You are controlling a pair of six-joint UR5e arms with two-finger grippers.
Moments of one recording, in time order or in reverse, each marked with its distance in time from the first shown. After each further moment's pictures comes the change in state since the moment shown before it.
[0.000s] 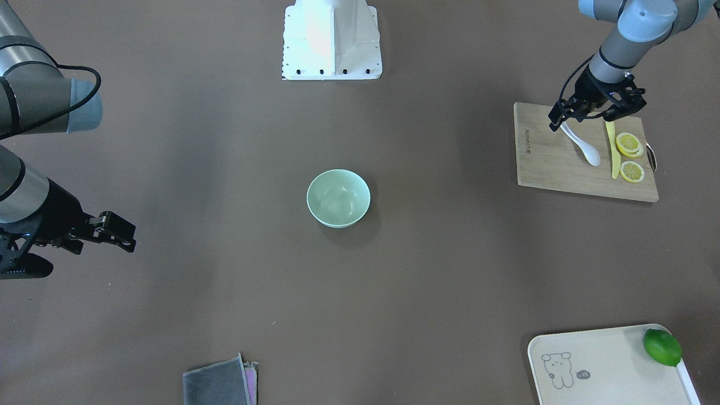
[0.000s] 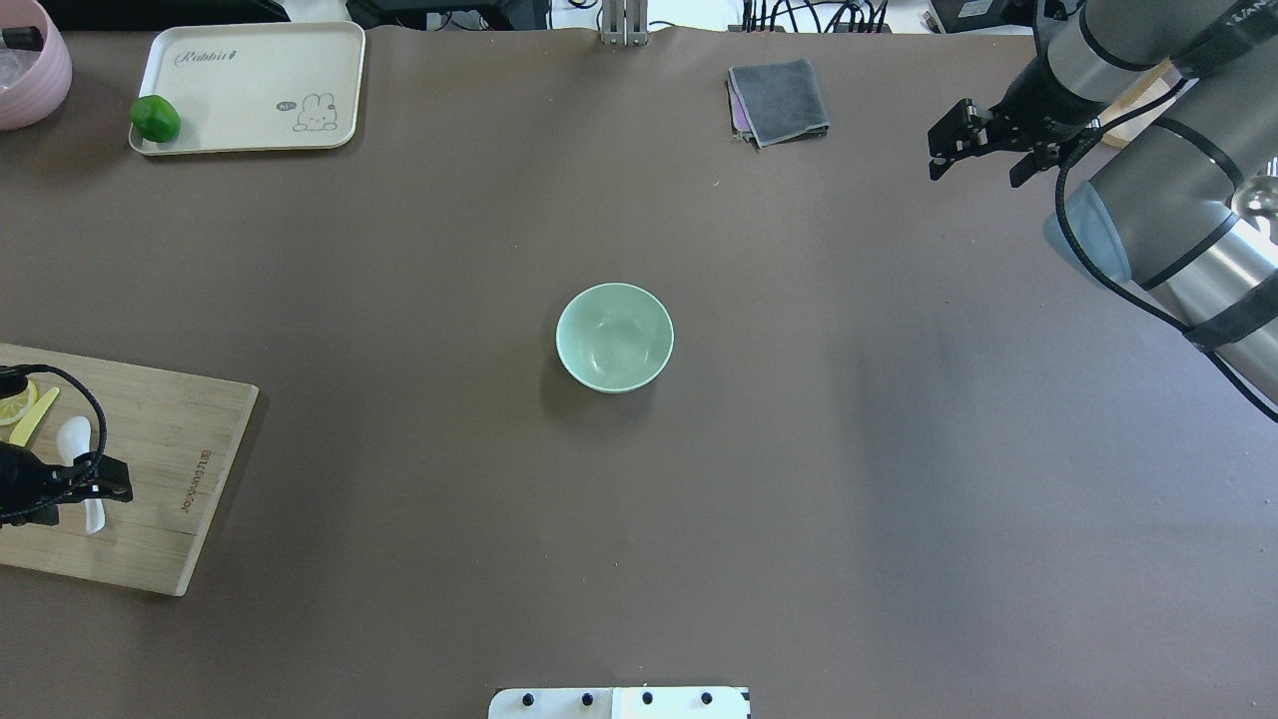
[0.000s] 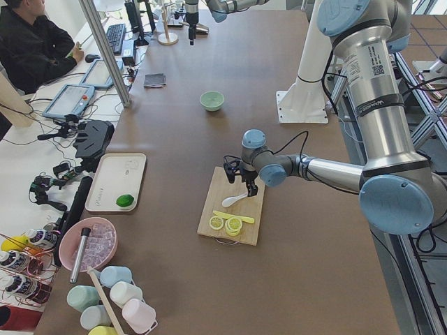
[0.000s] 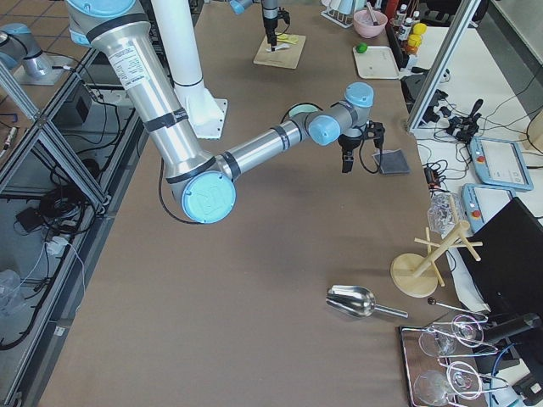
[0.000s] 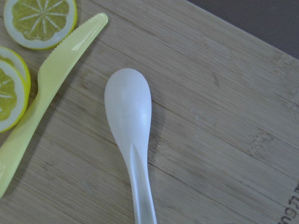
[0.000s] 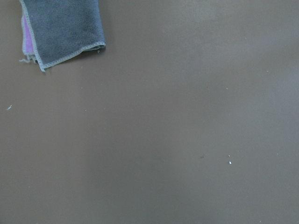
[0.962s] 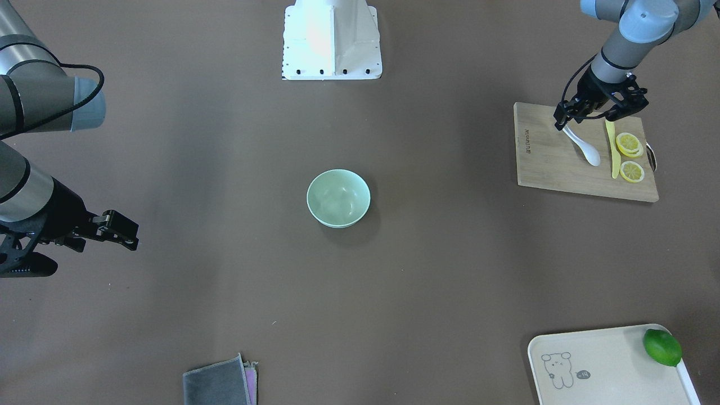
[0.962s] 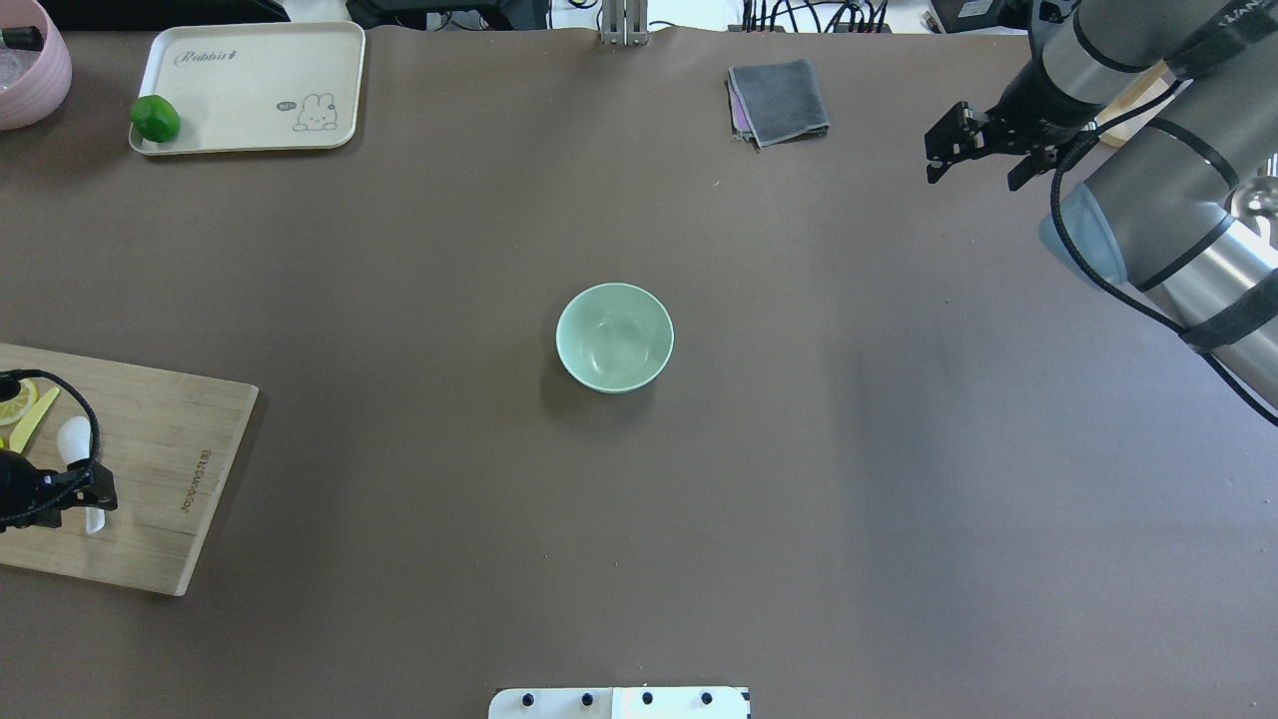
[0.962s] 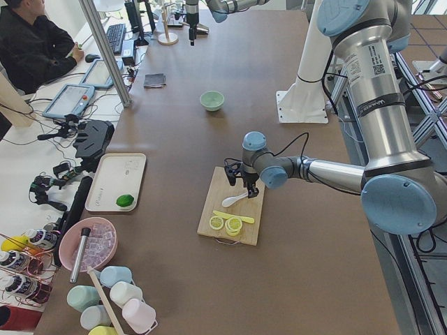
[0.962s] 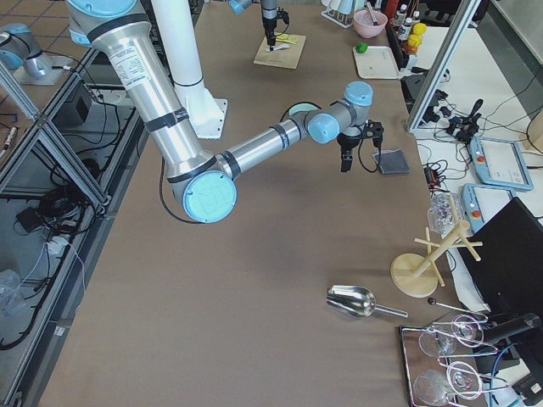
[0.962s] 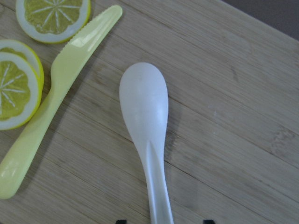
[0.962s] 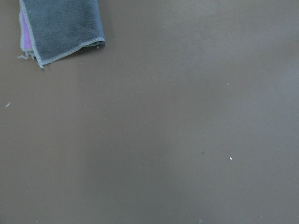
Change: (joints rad) left arm 0.001 0.012 0.006 0.001 0.001 0.001; right arm -0.005 0.003 0.008 -0.026 -0.001 0.000
